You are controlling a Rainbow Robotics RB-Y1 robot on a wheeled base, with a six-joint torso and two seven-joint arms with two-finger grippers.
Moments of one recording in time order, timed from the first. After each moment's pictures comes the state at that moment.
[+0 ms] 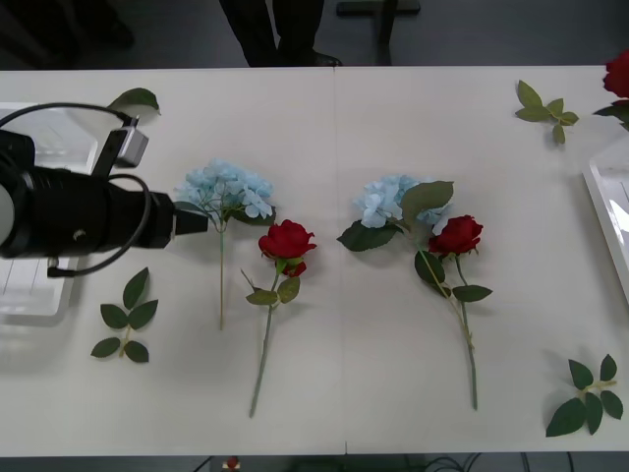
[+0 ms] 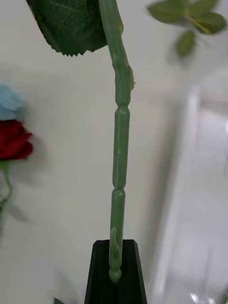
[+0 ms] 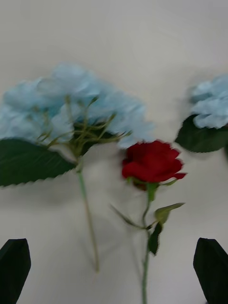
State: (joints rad) right arm -0.21 -0.76 -0.62 -1.62 -1.04 1.60 2.10; left arm -0.22 0.46 0.12 -2.09 0.87 1.54 -1.45
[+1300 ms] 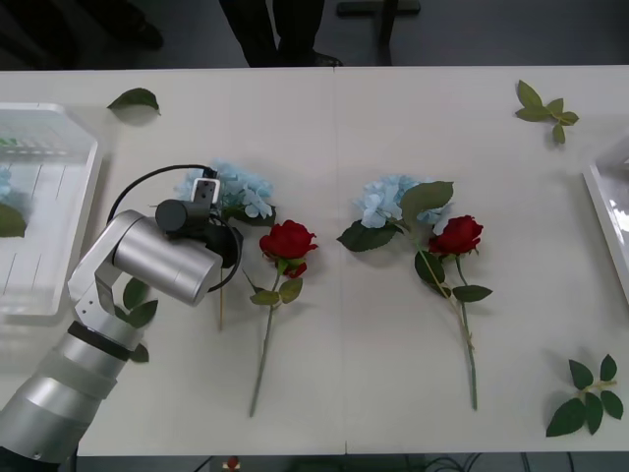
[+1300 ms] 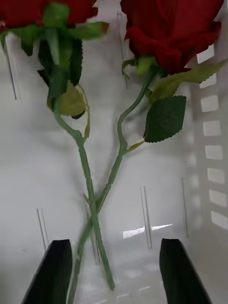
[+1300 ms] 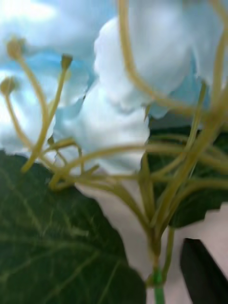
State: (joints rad) right arm -0.19 -0.88 -0.39 -1.18 -0.77 1.07 1.99; left arm -0.34 0.28 -0.32 -1.56 0.05 1.09 -1.20
